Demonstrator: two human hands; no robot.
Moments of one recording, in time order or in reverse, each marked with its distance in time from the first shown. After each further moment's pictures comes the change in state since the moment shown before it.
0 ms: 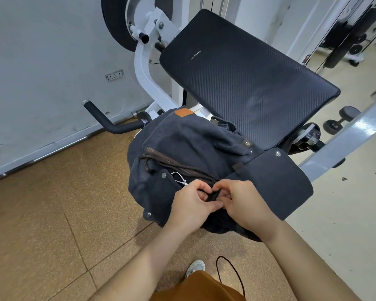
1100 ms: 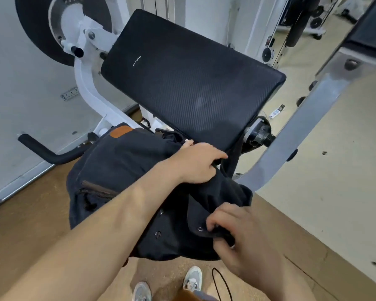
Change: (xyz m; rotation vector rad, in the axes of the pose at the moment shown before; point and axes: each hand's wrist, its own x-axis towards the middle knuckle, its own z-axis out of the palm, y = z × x) left_hand 0.120 0.136 0.075 0.932 -0.541 0.704; right_hand -0.066 0.056 -0.056 0.100 0.177 -0.127
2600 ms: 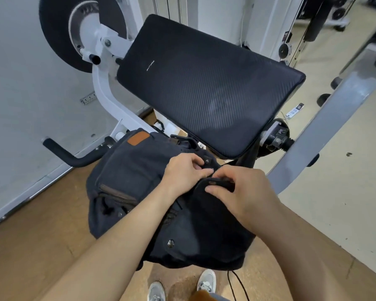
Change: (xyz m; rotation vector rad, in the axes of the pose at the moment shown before) left_hand -0.026 -0.032 0.026 -0.482 0.329 -0.543; right_hand 0.077 -0.008 -0.028 -0.010 0.035 0.171
